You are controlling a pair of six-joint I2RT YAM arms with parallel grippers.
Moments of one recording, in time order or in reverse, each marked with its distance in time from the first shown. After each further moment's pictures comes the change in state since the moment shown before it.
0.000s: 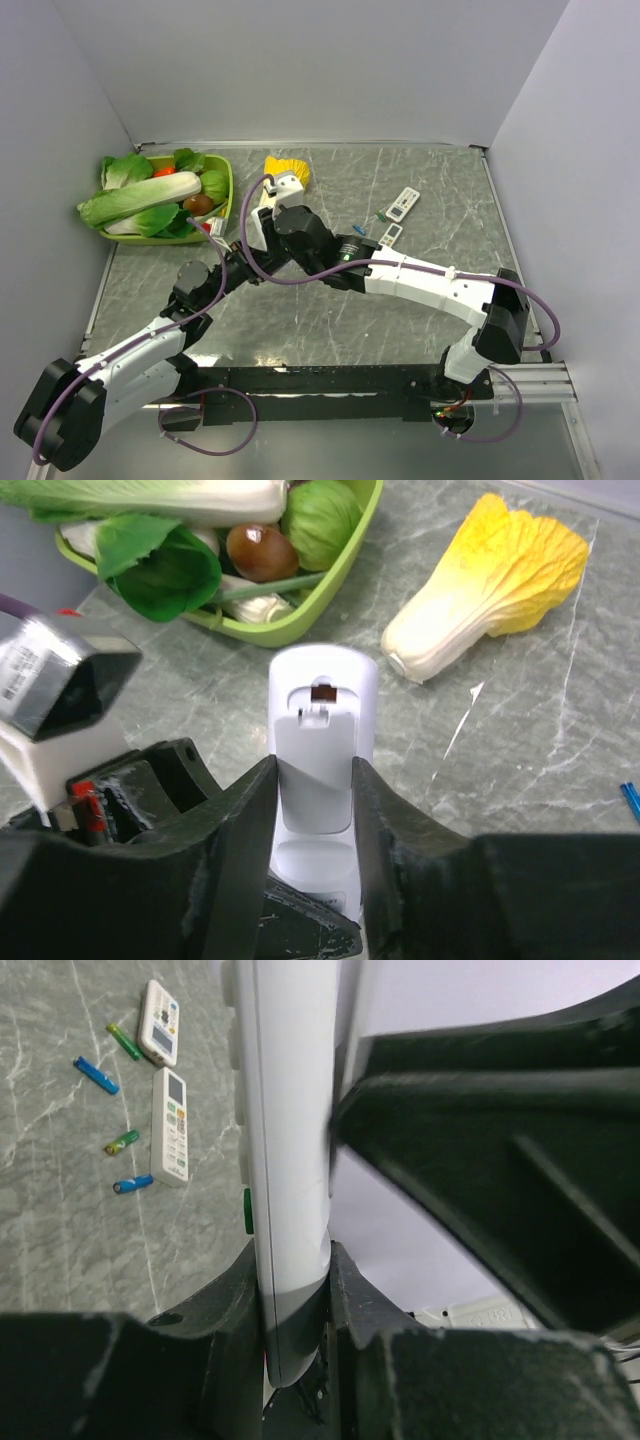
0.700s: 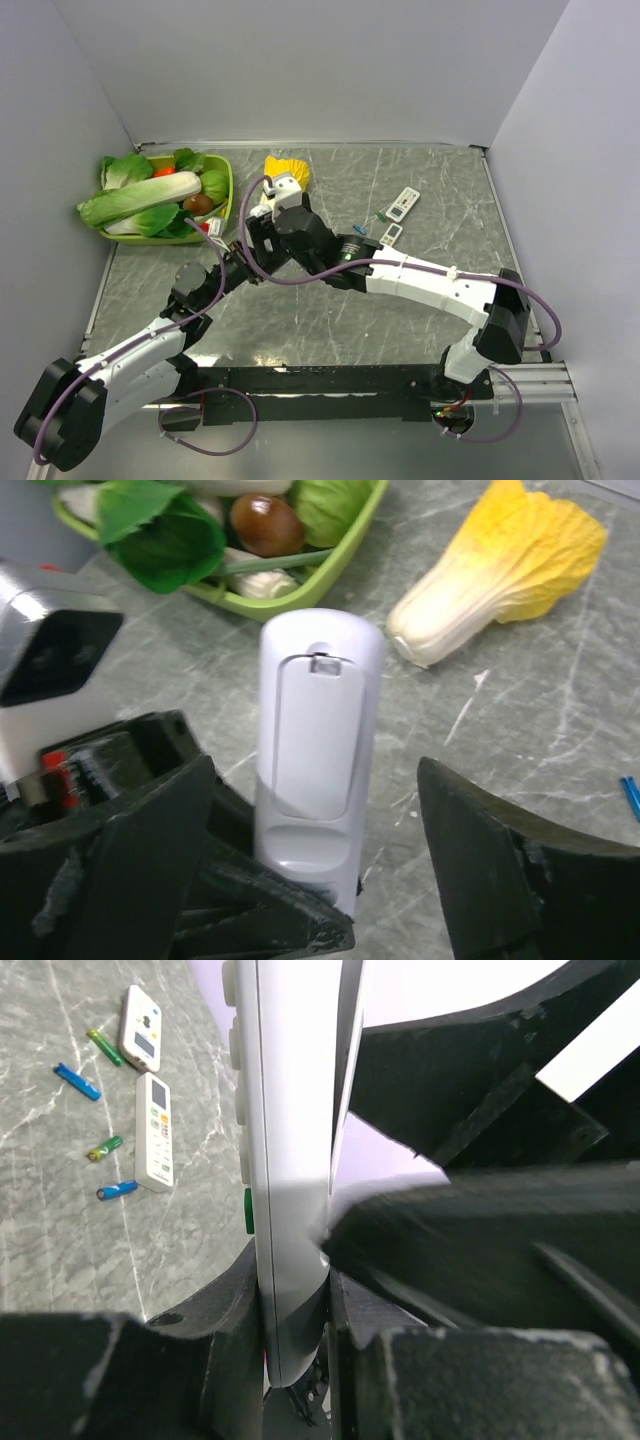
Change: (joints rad) left arm 0.000 0.000 -0.009 0.060 0.010 -0.018; right arm -0.002 -0.002 0.001 -0.037 -0.034 -0.010
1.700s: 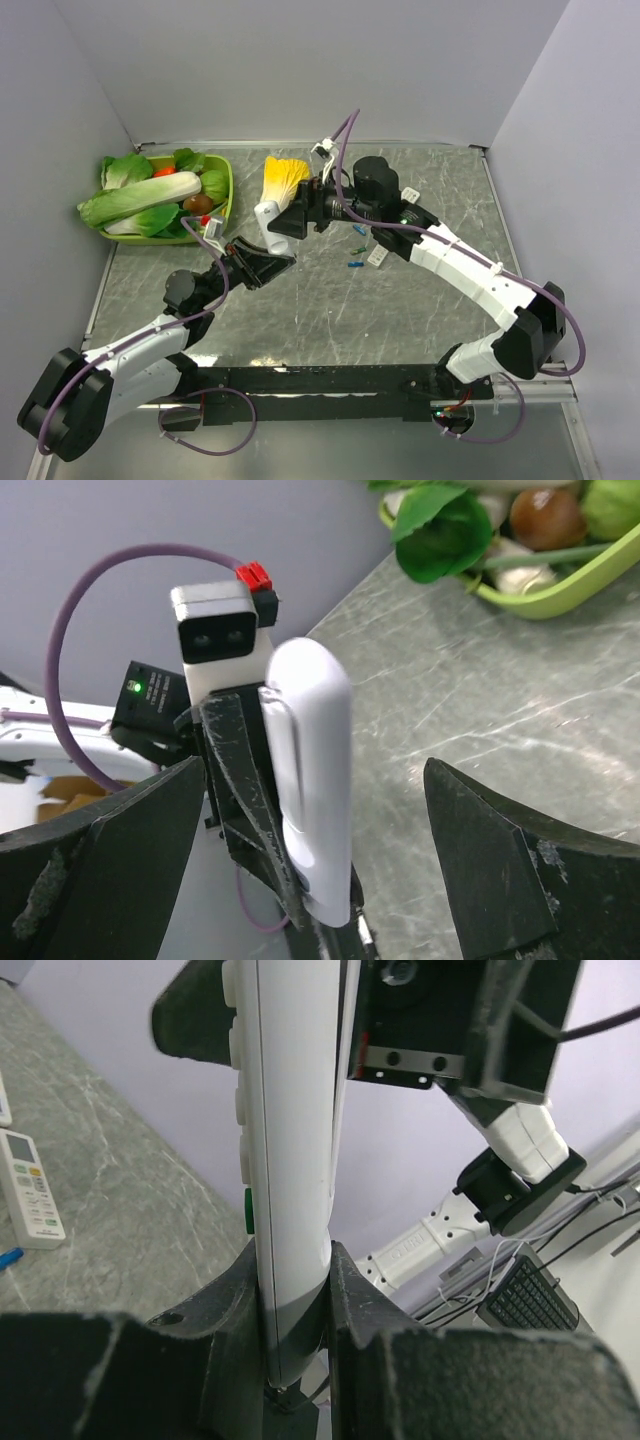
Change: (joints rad) left arm -0.003 0.059 -0.001 0.342 0.194 -0.003; right arm -0.386 -0.163 -0.094 0.147 -1.014 0.260
